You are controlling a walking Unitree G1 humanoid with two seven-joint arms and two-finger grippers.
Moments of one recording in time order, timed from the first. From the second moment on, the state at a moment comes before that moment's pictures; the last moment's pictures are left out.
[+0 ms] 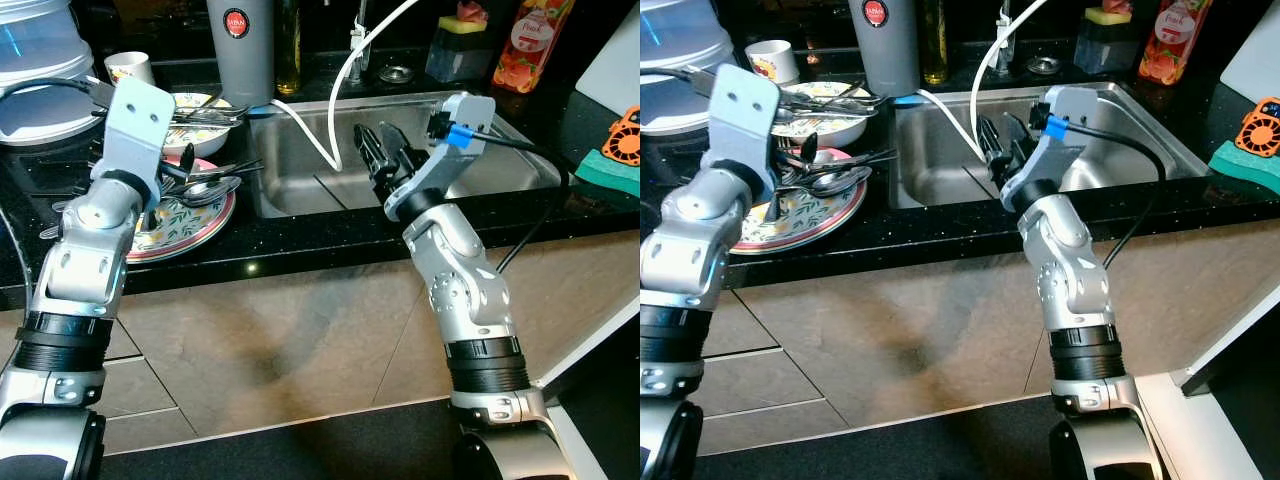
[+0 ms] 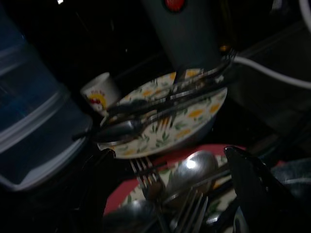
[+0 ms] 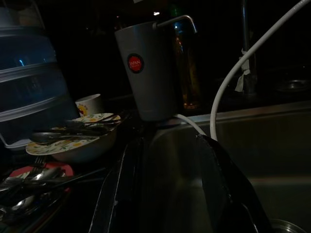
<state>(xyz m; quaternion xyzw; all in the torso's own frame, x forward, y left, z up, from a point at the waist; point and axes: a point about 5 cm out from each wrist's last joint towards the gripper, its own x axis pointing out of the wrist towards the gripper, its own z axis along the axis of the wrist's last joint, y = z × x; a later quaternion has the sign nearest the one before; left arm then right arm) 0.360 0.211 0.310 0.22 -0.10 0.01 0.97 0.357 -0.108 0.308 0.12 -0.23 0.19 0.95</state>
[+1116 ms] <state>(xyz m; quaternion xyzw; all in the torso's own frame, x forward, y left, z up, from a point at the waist) 0.348 0.198 0.338 0.22 -0.18 0.01 0.96 0.345 -0.125 0.289 0.13 -0.20 0.12 0.96</state>
